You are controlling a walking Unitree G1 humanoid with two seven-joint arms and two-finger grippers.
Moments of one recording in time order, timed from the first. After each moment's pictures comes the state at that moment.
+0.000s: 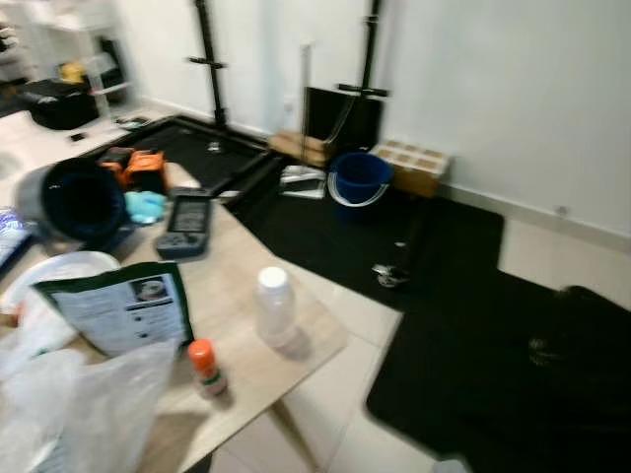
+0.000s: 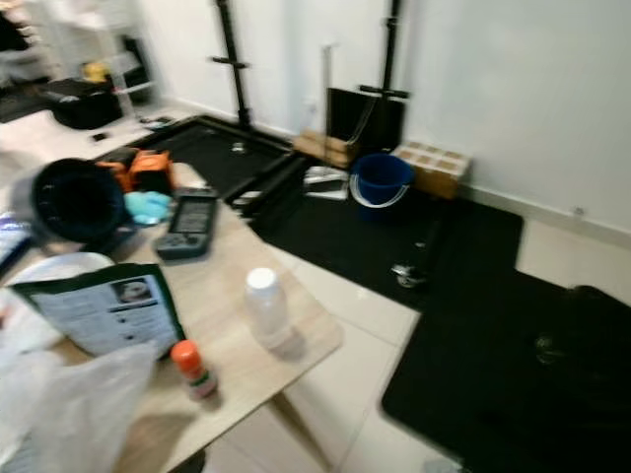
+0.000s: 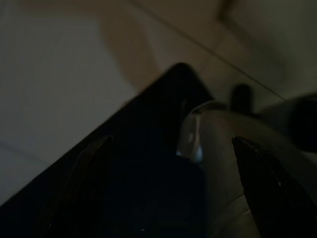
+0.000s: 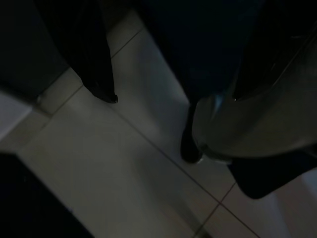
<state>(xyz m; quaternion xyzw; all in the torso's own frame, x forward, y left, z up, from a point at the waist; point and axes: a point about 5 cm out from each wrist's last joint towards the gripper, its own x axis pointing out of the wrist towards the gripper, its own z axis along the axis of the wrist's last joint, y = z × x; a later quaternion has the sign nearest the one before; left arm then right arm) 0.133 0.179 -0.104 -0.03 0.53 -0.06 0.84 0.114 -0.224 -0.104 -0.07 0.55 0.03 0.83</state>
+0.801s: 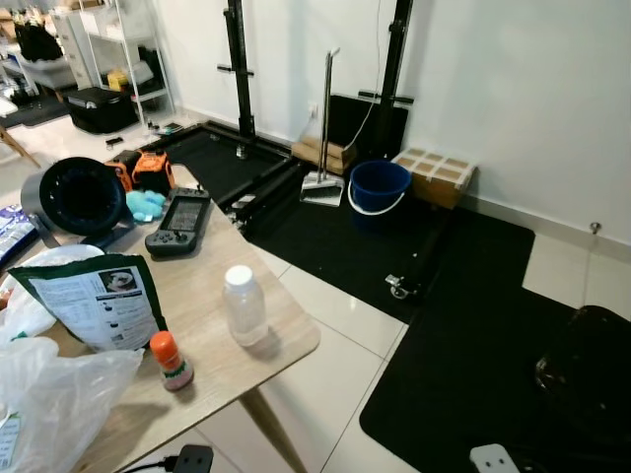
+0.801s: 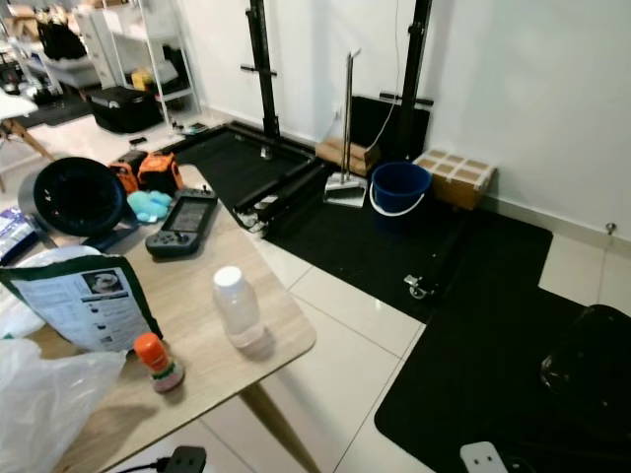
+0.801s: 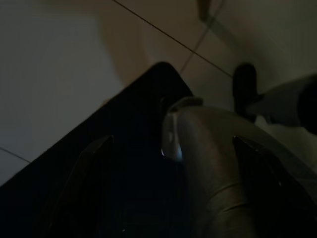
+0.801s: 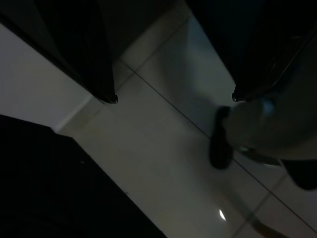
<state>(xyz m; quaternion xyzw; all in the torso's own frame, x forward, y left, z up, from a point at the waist) 0.128 0.181 -0.106 -0.02 0.54 -0.06 0.84 0.141 -0.255 -0.087 -0.09 0.54 0.03 0.84</state>
